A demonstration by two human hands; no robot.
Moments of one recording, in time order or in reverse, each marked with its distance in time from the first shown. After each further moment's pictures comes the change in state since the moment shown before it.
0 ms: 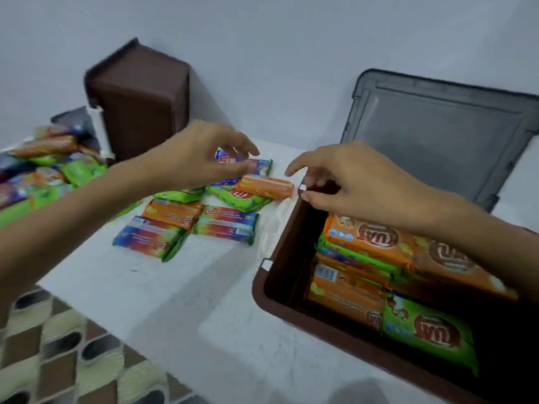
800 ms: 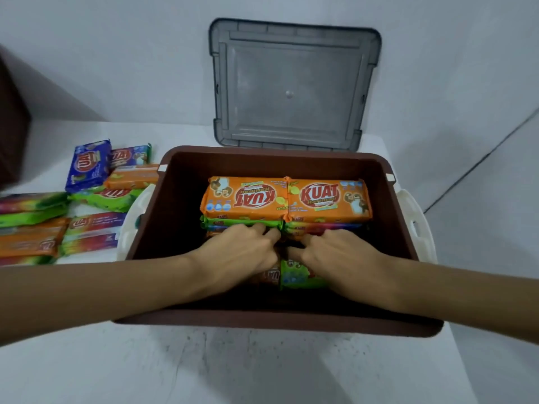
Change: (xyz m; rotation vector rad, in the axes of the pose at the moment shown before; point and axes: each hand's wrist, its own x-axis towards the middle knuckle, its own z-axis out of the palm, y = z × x) left_hand 0.007 0.135 0.177 0.780 -0.551 0.739; right_hand -0.154 0.053 0.065 -0.494 -0.494 0.199
